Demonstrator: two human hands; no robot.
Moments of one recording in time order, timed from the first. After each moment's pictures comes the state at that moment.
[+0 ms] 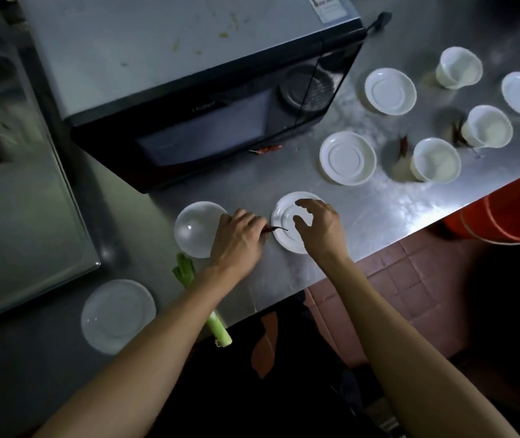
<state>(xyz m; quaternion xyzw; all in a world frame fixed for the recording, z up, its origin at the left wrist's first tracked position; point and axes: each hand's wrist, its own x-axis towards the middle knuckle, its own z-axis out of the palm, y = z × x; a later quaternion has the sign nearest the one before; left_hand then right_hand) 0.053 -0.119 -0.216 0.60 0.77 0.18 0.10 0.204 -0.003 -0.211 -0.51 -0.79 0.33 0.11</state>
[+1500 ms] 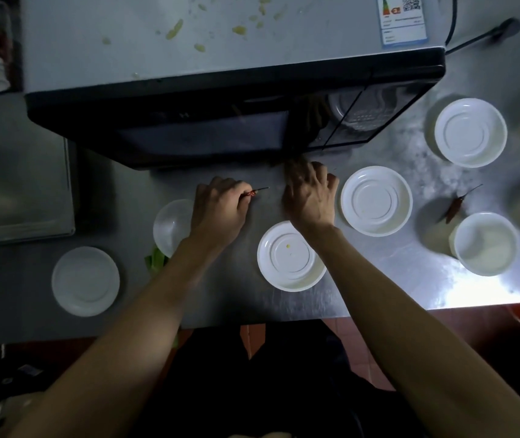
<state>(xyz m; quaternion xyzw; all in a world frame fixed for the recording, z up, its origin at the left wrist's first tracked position) 0.019 -0.041 -0.217 0.37 0.91 0.15 0.11 0.115 0.120 -0.266 -0.31 -0.94 0.12 0.01</state>
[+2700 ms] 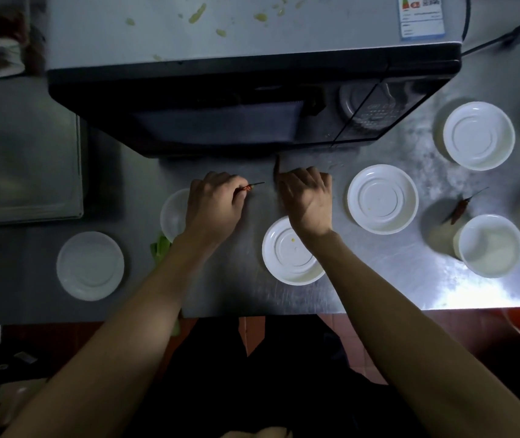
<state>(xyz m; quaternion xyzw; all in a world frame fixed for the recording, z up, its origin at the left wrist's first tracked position) 0.021 -0.064 -0.209 0.35 0.92 0.17 0.10 0.123 0.099 -0.255 -0.21 -0.95 0.14 0.19</state>
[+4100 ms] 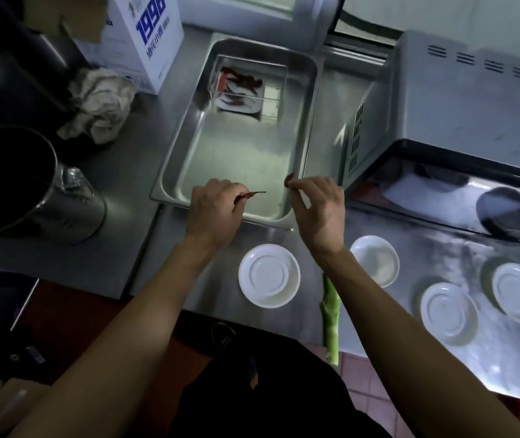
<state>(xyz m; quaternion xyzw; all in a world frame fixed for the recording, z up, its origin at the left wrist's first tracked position) -0.154 -0.420 -0.148 0.25 0.93 0.26 -0.04 -0.080 -0.222 -0.141 -0.07 -0.92 0.23 0.30</state>
